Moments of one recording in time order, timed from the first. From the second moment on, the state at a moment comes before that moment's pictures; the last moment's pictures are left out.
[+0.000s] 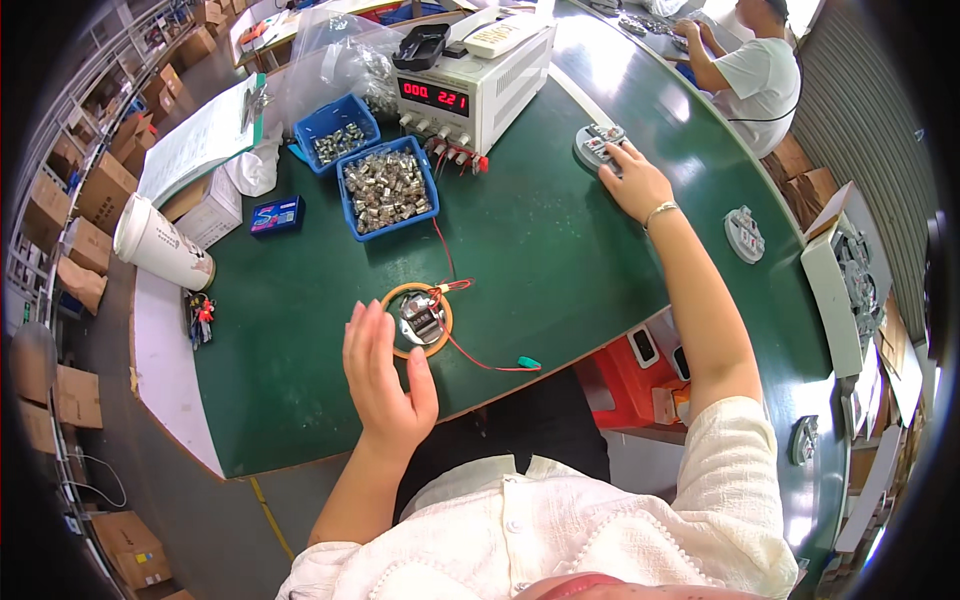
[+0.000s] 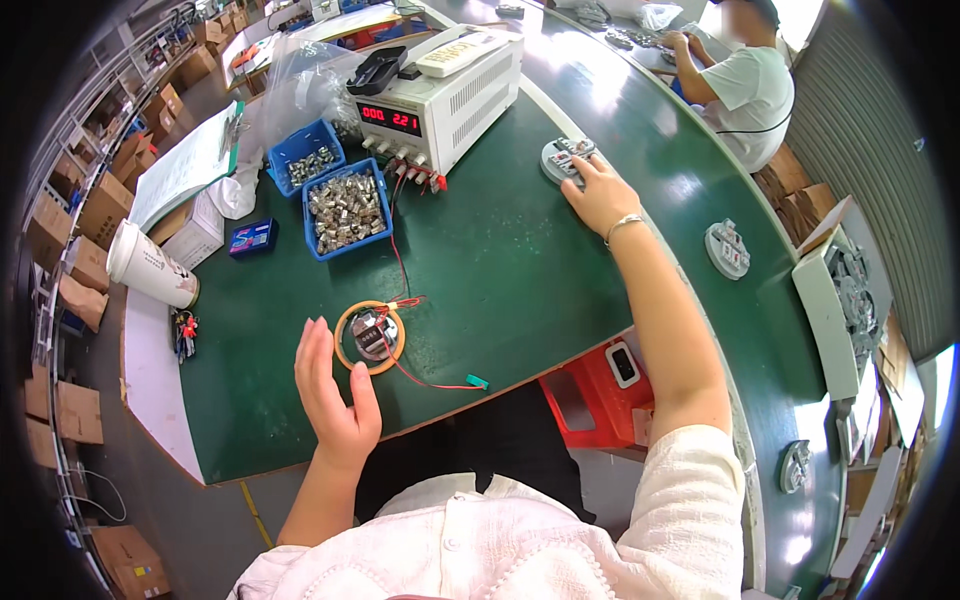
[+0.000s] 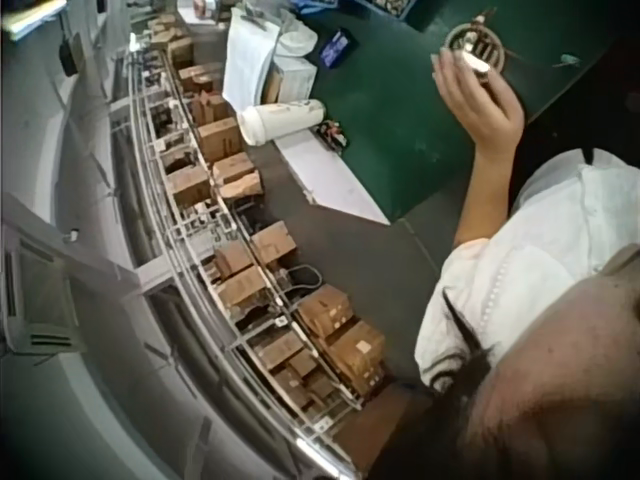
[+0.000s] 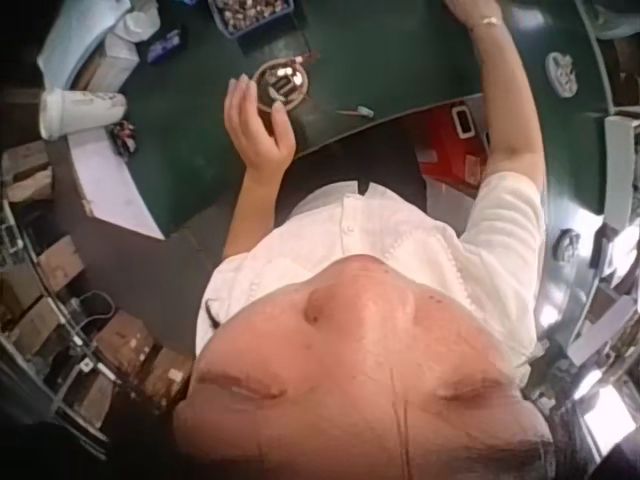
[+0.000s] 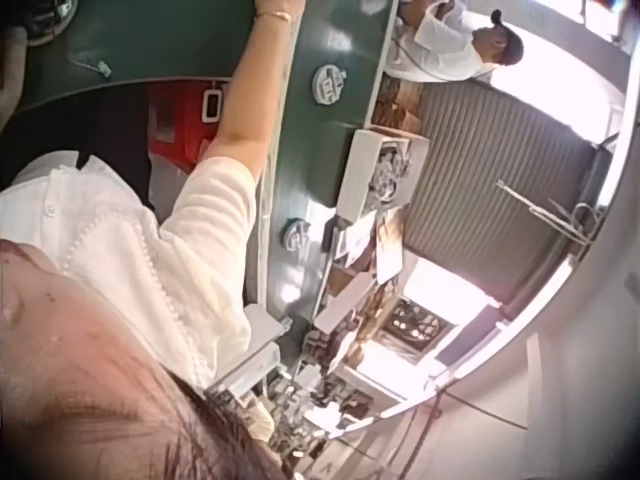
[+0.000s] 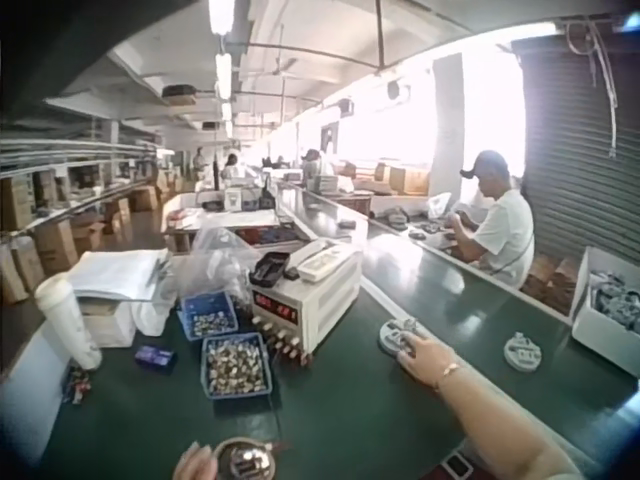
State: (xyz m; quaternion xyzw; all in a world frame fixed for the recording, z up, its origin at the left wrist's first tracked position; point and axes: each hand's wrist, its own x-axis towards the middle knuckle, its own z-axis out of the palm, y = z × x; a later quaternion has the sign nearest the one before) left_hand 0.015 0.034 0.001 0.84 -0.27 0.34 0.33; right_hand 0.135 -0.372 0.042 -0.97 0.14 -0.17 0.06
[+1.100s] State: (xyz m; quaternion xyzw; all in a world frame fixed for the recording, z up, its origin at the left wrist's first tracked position) left_hand 0.021 -0.077 0.053 0.57 -0.08 -0.22 0.79; right_hand -0.102 -0.264 0.031 -0.79 0.06 -0.12 0.60
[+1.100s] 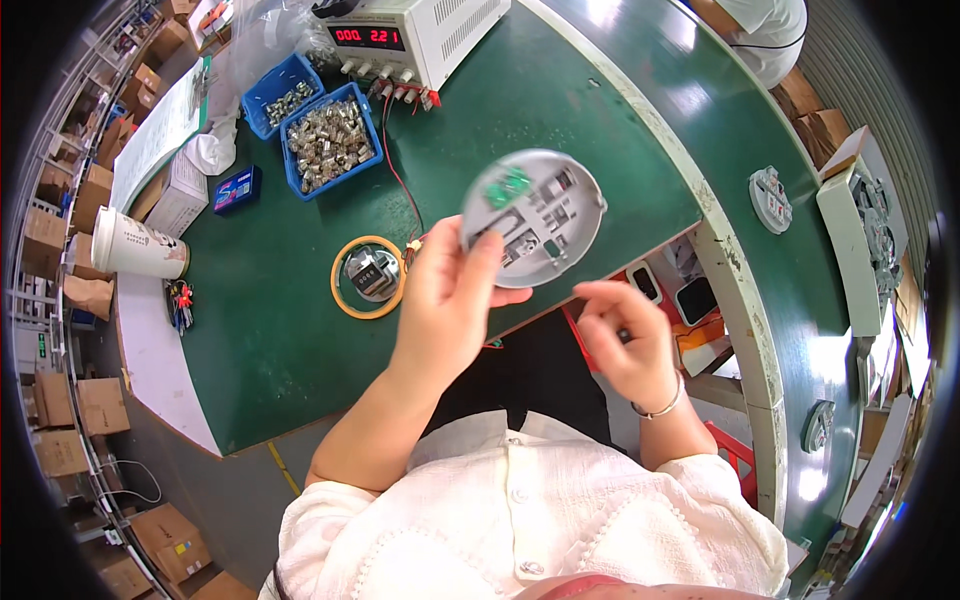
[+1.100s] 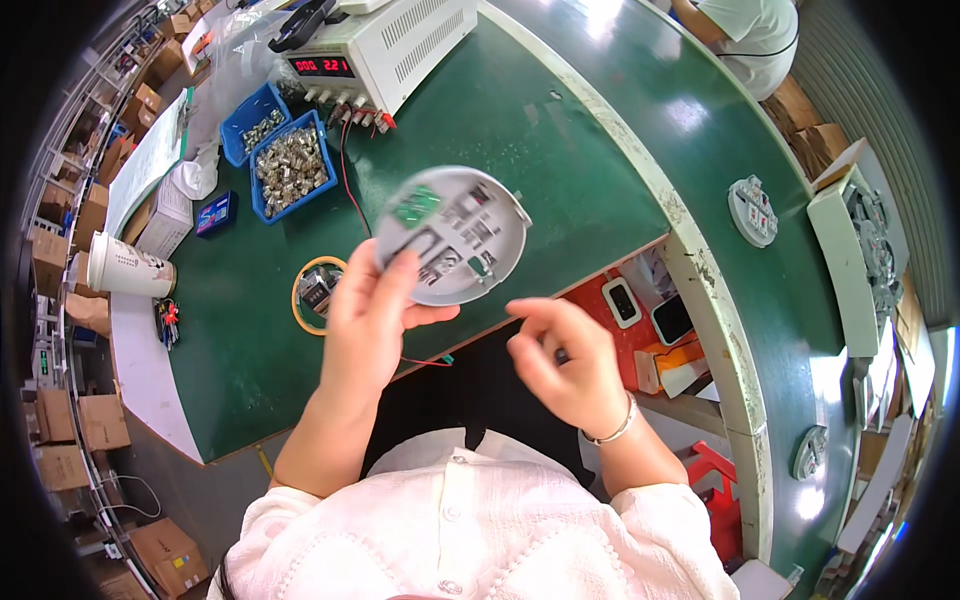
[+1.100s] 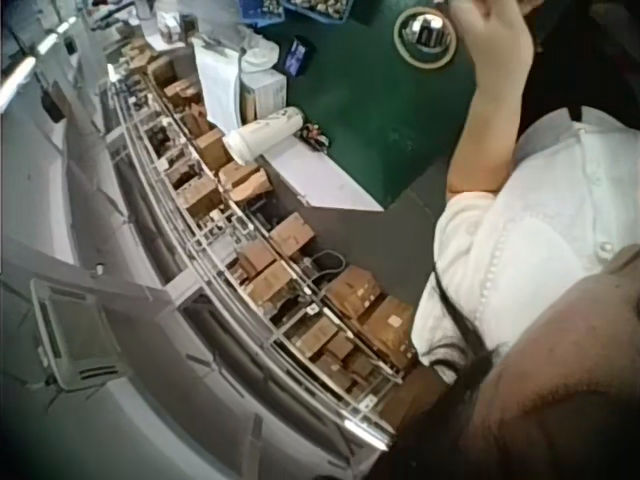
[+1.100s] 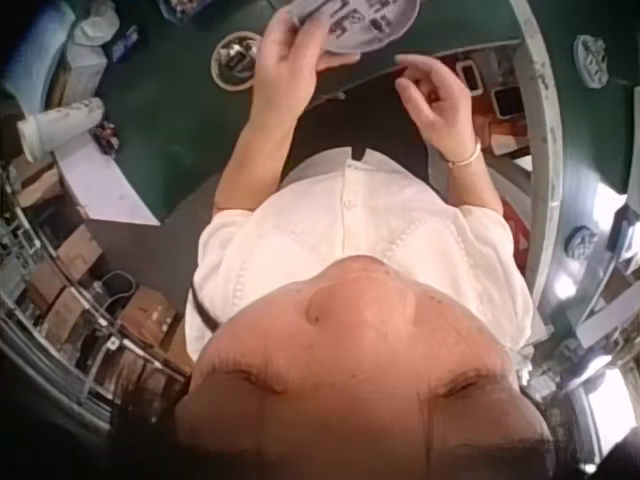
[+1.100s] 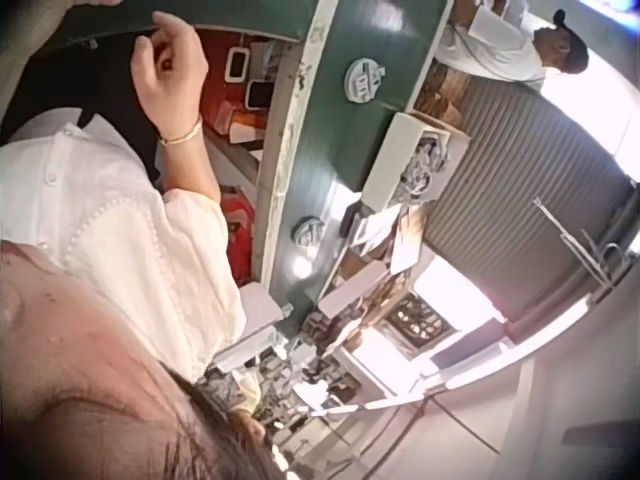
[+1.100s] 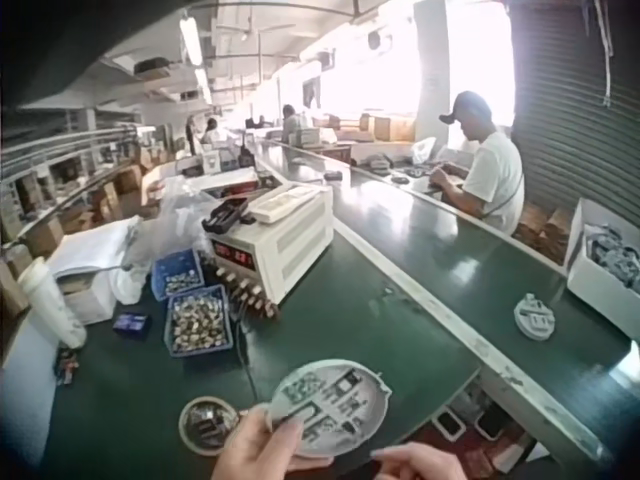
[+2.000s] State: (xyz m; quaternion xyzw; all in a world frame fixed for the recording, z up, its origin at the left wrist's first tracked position) left_hand -0.020 -0.007 0.037 0.51 -0.10 -0.11 0.85; right_hand -0.090 -0.186 -0.032 -0.92 0.01 -0.09 0.38
